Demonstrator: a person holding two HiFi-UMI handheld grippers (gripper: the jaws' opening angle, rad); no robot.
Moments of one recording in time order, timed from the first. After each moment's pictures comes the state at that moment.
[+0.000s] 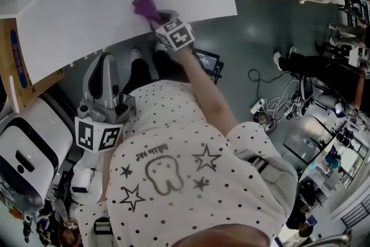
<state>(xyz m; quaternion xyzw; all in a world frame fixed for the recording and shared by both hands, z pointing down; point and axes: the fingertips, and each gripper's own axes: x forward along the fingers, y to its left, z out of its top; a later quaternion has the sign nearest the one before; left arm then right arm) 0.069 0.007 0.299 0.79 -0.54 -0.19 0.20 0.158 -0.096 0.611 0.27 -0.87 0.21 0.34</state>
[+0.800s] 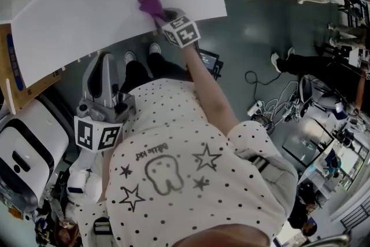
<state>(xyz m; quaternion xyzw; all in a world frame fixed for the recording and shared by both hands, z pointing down) 0.120 -0.009 0.298 0.79 -0.55 -0.19 0.19 0.225 -0.122 0.612 0.28 -0.88 0.22 0.33</state>
